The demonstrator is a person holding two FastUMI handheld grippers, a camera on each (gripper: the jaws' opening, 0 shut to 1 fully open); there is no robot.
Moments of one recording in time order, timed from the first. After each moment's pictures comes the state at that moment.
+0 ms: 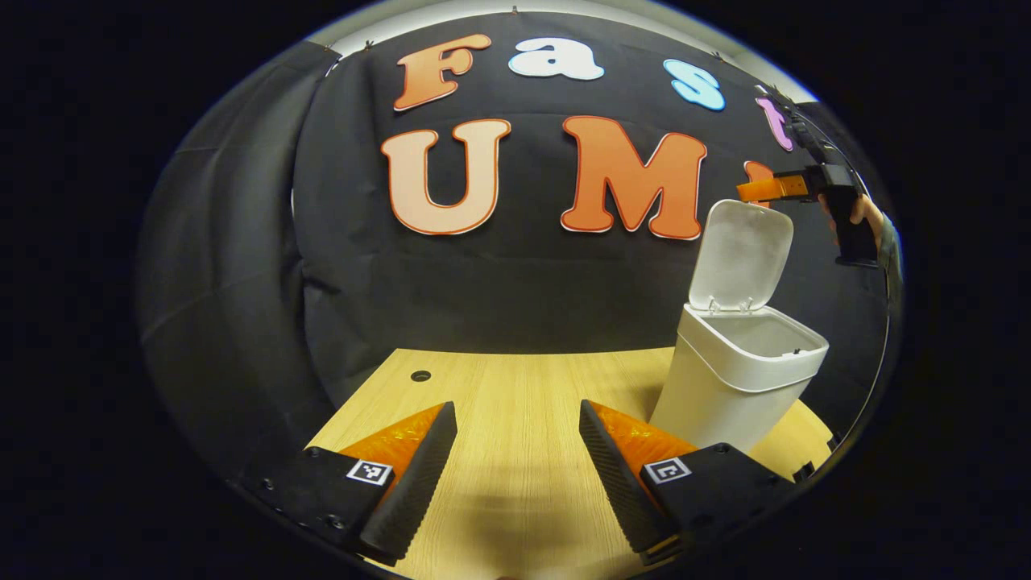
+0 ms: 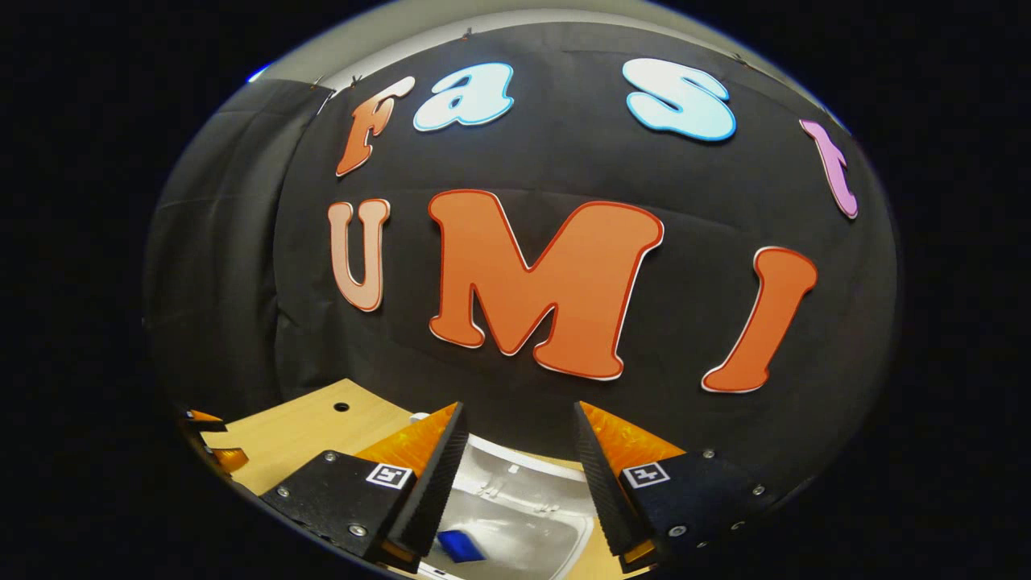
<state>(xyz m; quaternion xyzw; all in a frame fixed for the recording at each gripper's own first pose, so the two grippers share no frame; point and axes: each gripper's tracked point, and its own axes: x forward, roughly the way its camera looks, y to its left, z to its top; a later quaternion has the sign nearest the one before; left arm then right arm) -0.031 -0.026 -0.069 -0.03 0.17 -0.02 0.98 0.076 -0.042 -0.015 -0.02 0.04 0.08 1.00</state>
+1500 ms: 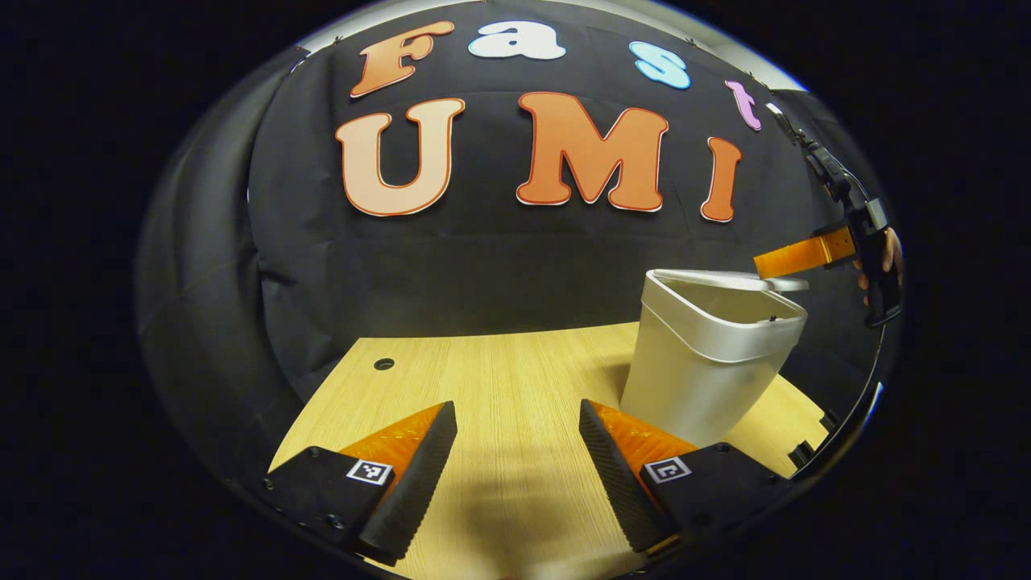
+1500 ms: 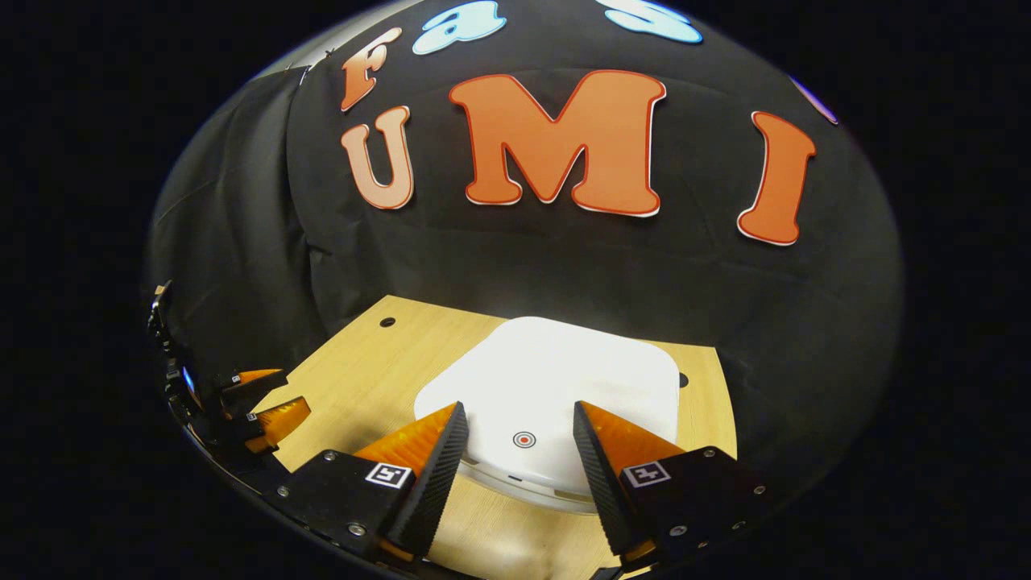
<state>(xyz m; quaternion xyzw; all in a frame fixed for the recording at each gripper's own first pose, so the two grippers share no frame) -0.033 -0.063 -0.092 -0.03 0.20 -0.08 0.98 -0.014 -0.001 -0.170 0.03 0.24 0.12 0.96</state>
